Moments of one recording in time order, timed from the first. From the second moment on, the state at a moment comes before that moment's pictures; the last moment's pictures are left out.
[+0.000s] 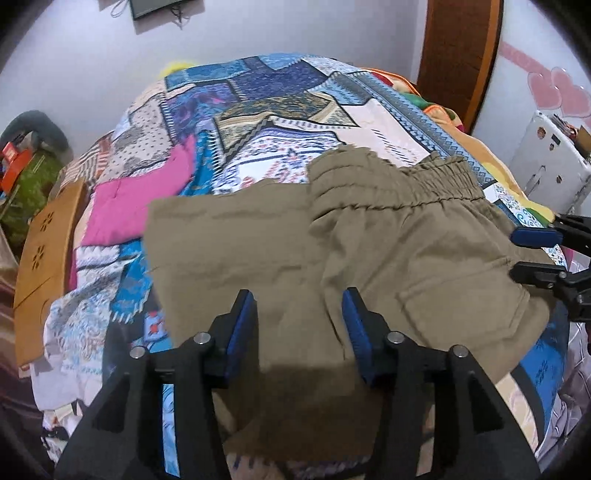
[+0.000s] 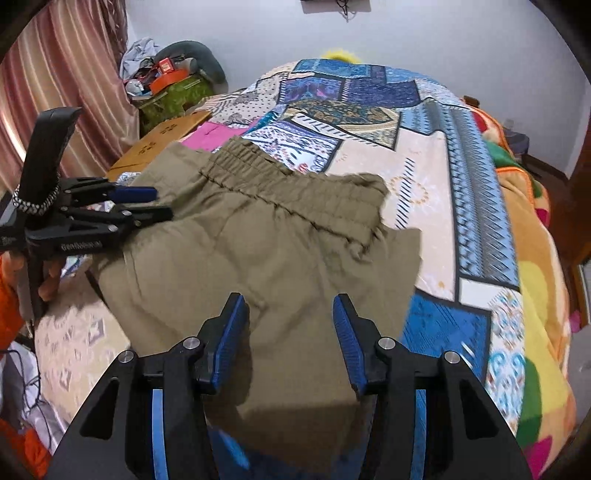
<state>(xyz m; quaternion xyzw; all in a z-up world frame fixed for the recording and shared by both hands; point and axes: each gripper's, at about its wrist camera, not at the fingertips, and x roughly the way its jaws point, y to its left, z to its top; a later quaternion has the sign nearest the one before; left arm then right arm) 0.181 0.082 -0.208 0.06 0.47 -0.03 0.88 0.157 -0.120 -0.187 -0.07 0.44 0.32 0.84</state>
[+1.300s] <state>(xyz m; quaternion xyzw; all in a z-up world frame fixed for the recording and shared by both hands) 0.219 0.154 -0.228 -0.12 0.51 -0.03 0.85 0.218 -0.166 -0.226 0.10 0.51 0.28 0.80</state>
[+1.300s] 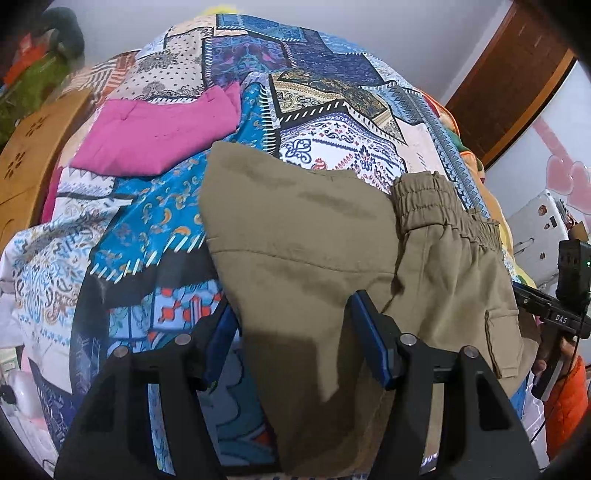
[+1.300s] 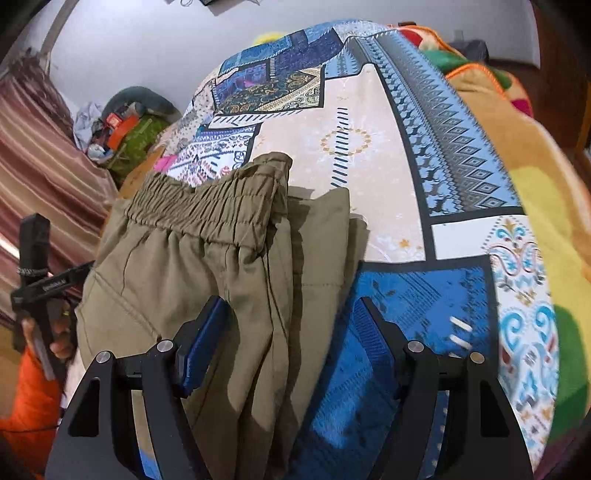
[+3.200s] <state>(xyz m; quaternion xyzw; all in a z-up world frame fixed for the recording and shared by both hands) 0.369 0.408 -0.188 -0.10 0.41 0.19 0.89 0.374 0.129 -0.152 -0.06 0.35 0.38 0.85</state>
